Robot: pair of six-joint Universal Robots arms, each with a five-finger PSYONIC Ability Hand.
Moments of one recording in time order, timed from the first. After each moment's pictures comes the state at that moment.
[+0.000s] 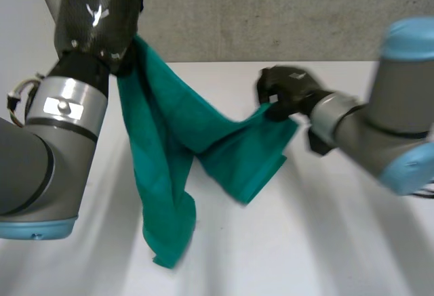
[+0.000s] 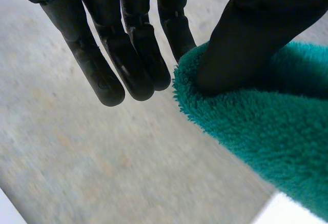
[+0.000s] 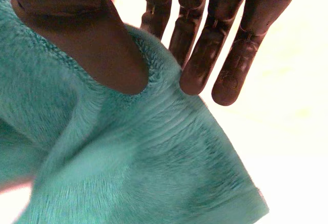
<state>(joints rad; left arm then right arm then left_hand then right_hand) 4.19 -1.64 -1.65 3.69 -1.63 3.63 2.00 -1.10 1.18 0.12 1.30 3.16 1.15 1.20 1.20 1.19 0.96 0.99 1.18 1.18 1.19 0.99</state>
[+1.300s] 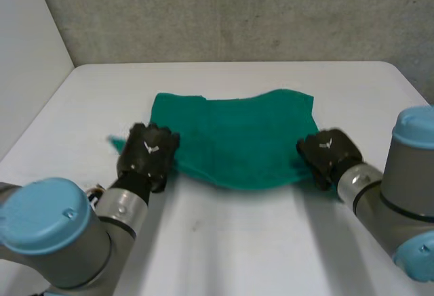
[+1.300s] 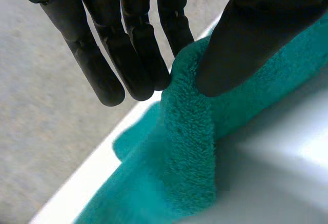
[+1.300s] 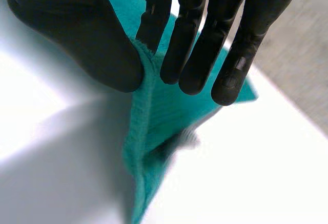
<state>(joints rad) 4.12 -1.90 -1.92 3.76 -1.65 3.62 1.95 -1.21 1.71 -0.09 1.49 2.65 1.15 1.19 1.18 1.19 0.96 0.99 1.18 1.19 1.19 0.99</state>
